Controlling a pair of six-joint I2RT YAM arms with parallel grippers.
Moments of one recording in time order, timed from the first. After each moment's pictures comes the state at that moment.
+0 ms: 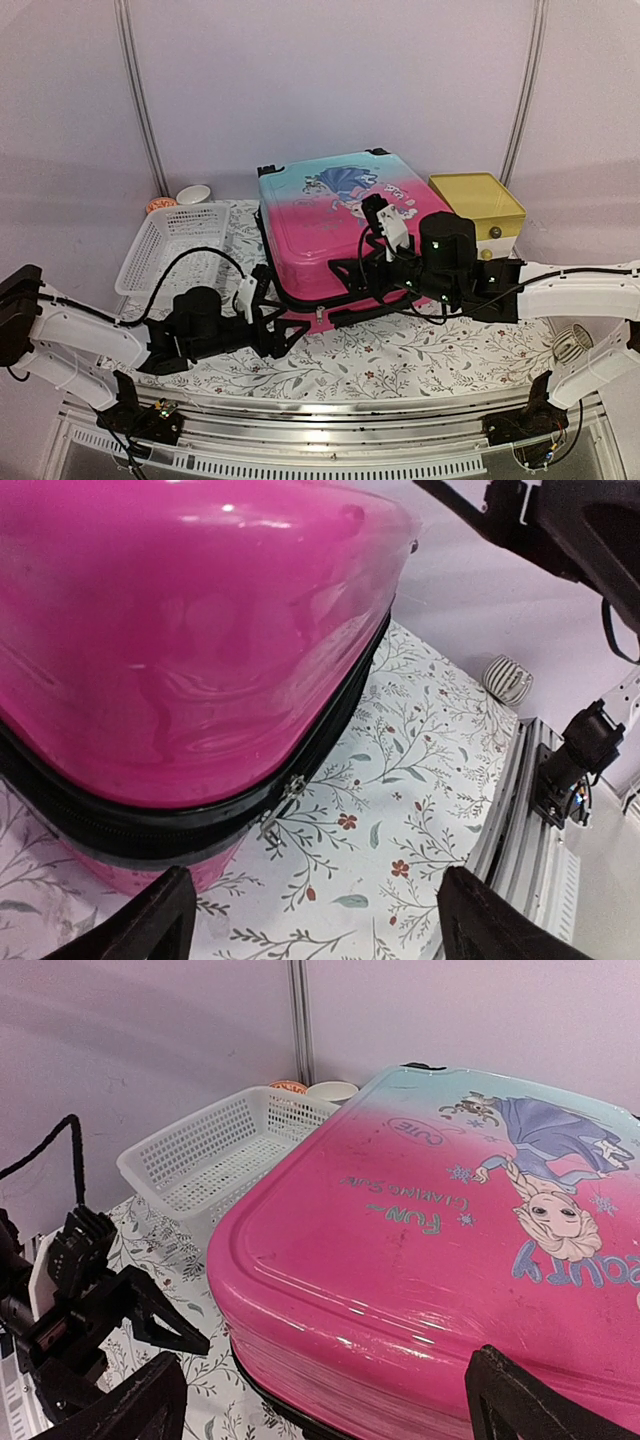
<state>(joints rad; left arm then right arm) -1.05 1.30 0.39 0.66 -0.06 -0.40 1.07 1.35 0.93 0.18 0.23 0.13</state>
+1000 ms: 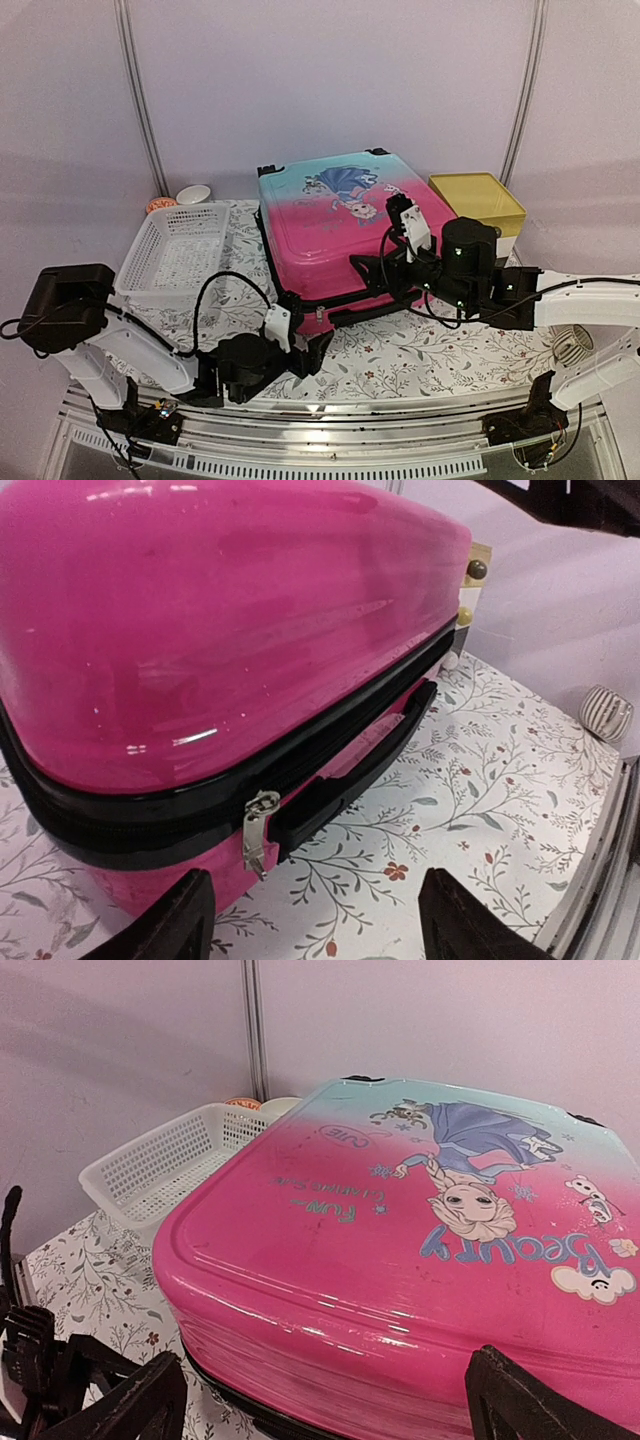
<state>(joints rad) -1.36 1.67 0.49 0.98 -0.69 -0.31 1.05 1.24 0.83 0.20 0.33 0.10</state>
